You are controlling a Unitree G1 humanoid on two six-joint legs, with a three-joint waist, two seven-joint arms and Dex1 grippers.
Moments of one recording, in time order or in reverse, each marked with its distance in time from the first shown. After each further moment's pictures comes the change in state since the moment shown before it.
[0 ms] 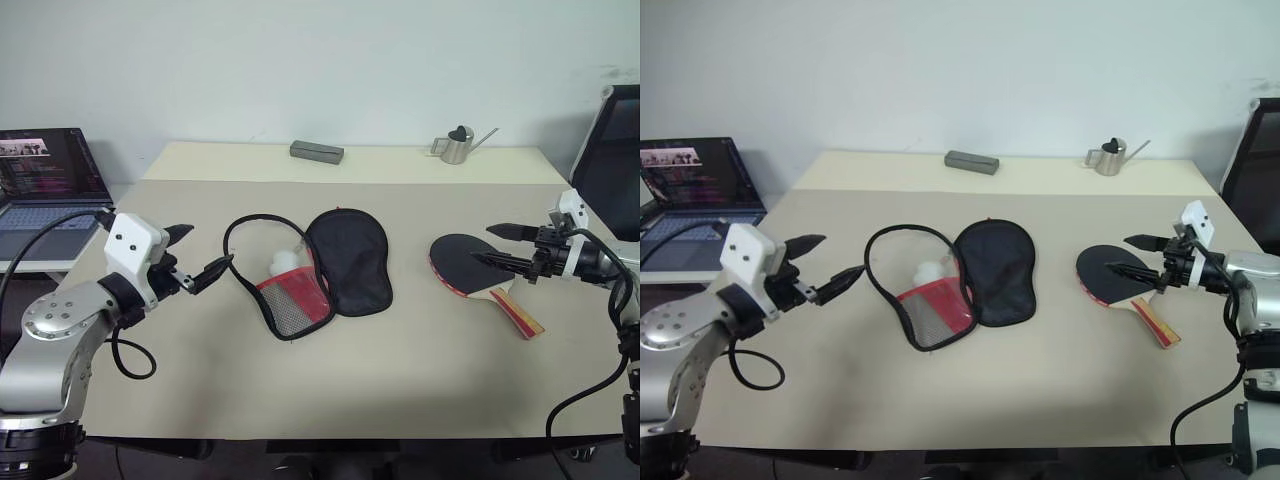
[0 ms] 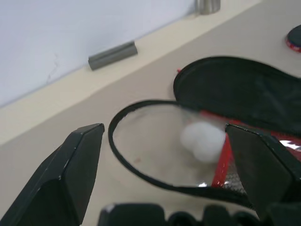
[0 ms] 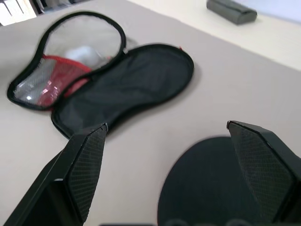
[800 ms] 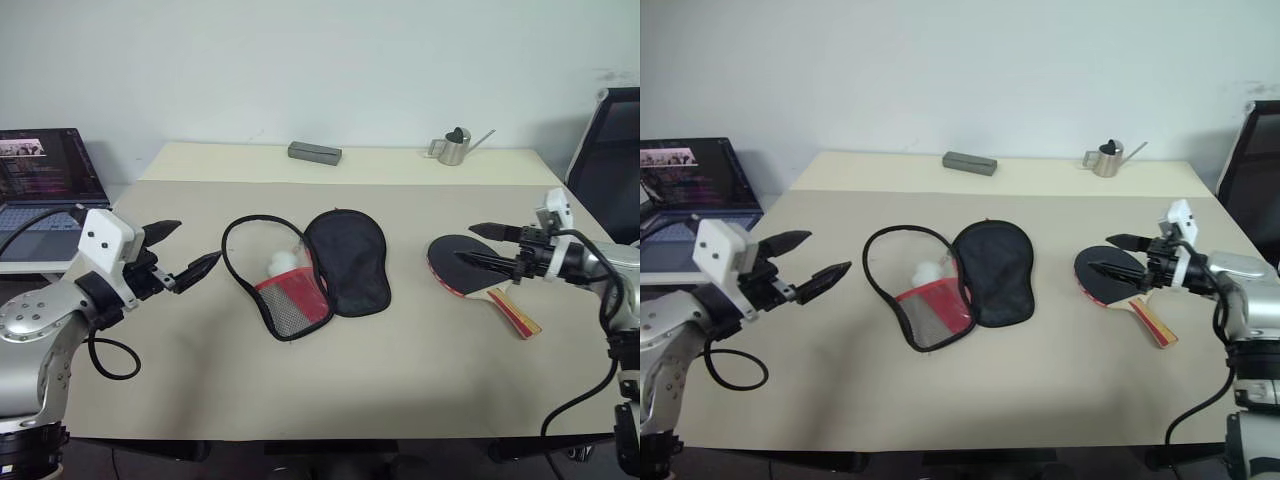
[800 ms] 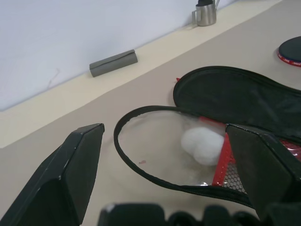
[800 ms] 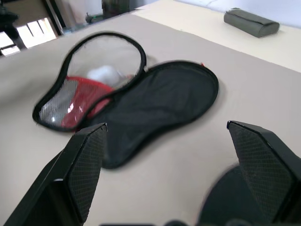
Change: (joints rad) left arm 0.022 0.028 0.089 0.027 -0.054 0.009 -0.061; right arm 0.020 0.090 0.020 -0.151 0.074 0.125 -0.095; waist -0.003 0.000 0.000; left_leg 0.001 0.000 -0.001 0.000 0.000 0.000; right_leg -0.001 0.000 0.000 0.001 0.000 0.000
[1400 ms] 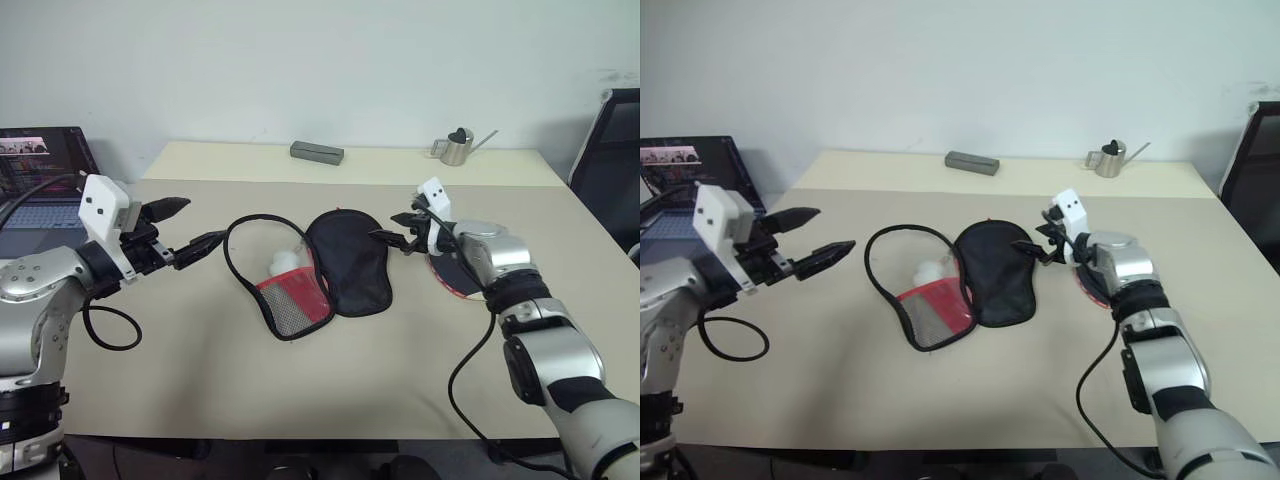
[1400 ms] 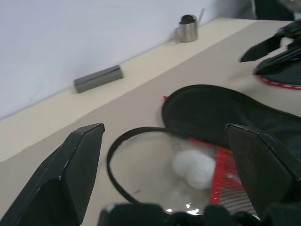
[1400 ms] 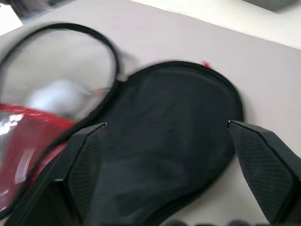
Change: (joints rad) left arm -0.198 0.048 -0.078 0.134 -0.049 0.056 -0.118; right arm -0.434 0.398 0.183 0.623 -0.269 -0.153 -0.378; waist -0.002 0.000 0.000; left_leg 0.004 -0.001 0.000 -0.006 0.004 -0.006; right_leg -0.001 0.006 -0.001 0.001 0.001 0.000
